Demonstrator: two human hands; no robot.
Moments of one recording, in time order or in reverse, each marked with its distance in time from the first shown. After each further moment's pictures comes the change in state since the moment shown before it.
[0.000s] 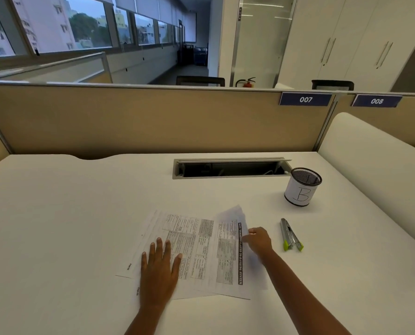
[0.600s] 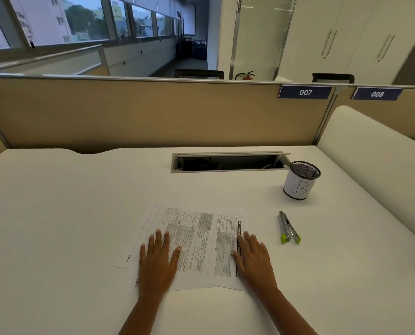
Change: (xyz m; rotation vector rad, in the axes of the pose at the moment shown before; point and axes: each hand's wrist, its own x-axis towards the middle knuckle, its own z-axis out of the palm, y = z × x) left_hand 0.000 0.001 0.001 0.005 0.112 0.012; right_hand -0.042 0.064 0.020 -0.650 0.086 -0.511
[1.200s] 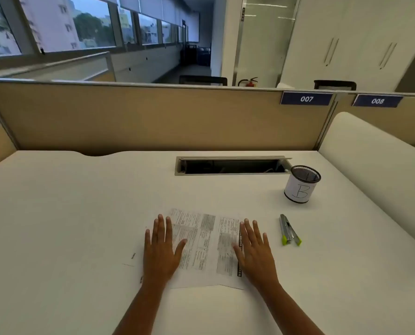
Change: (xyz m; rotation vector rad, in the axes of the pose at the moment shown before) left_hand 0.019 0.002 -0.009 0.048 0.172 0.152; right_hand 0.013 -0.002 -0.005 -0.122 0.179 -0.174
